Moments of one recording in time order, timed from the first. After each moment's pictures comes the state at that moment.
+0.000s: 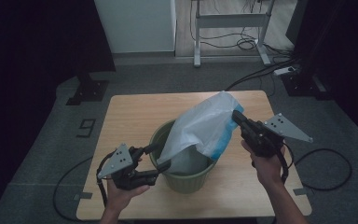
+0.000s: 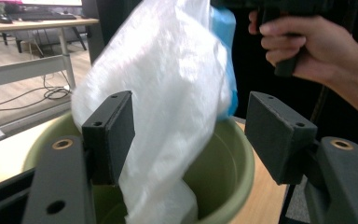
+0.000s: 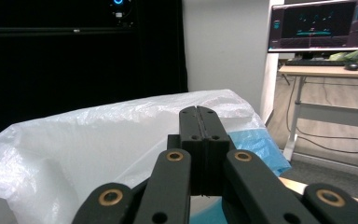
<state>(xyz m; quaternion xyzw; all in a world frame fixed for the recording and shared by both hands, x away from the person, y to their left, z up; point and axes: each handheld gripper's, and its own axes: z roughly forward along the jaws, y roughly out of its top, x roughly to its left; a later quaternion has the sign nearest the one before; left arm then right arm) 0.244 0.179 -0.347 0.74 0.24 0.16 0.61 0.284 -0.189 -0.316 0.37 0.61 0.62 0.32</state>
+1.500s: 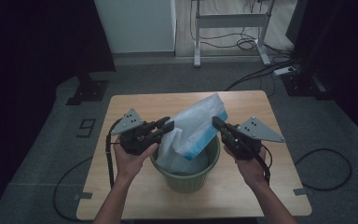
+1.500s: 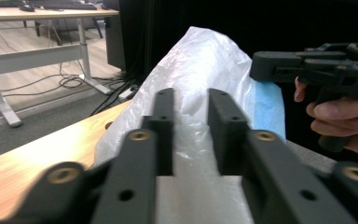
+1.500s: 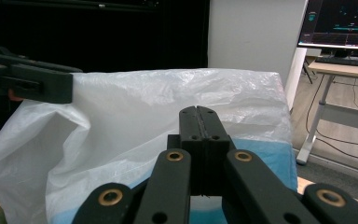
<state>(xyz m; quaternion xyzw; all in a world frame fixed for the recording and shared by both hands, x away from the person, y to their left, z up) 0.303 0.154 -0.310 0.74 0.28 0.16 0.59 0.286 -0.148 -0.327 0.33 0.66 0.60 0.30</state>
